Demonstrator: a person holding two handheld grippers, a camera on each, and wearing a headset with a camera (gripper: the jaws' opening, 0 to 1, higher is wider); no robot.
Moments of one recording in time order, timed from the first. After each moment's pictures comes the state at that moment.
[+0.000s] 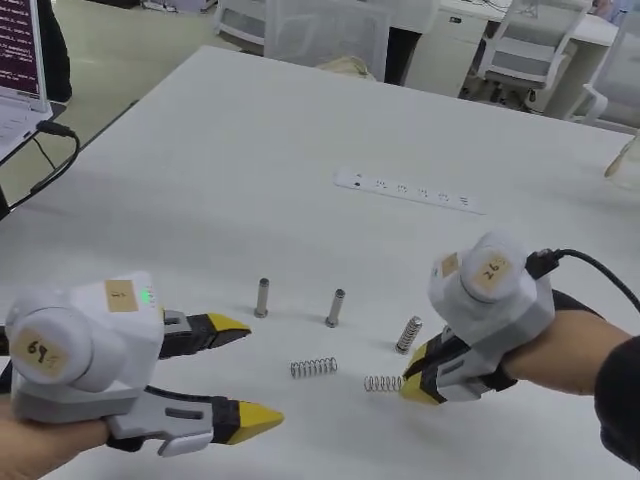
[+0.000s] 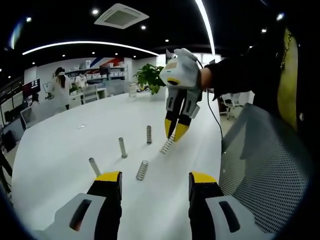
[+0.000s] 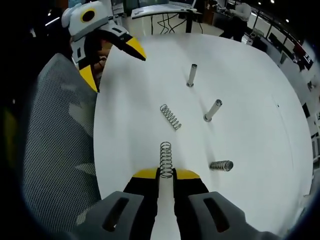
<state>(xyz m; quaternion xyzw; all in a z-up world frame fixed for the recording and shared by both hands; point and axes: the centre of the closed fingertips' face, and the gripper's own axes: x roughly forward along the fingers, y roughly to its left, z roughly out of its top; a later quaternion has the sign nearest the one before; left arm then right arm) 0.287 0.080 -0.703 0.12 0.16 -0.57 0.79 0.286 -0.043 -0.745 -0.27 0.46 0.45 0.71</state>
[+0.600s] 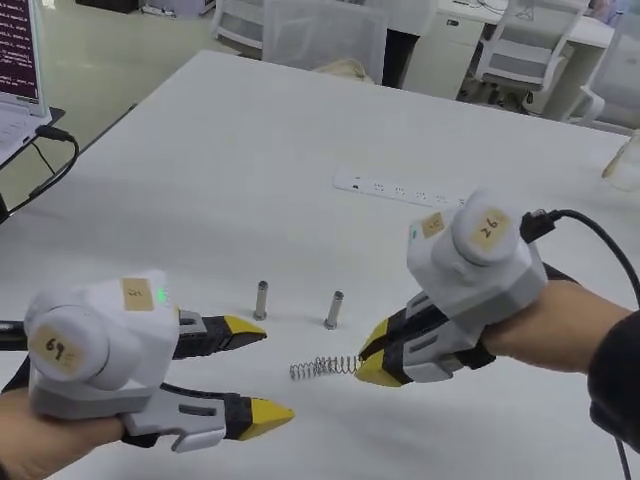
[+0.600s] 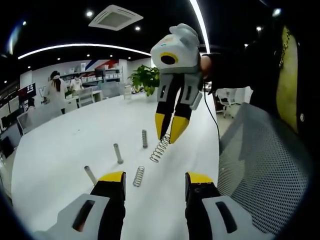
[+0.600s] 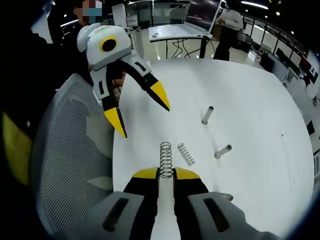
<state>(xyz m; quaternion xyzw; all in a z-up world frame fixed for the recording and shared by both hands) 0.283 0.066 -0.698 0.13 0.15 -0.59 0.78 0.280 0.013 -0.702 -0.26 0.40 0.51 0.71</state>
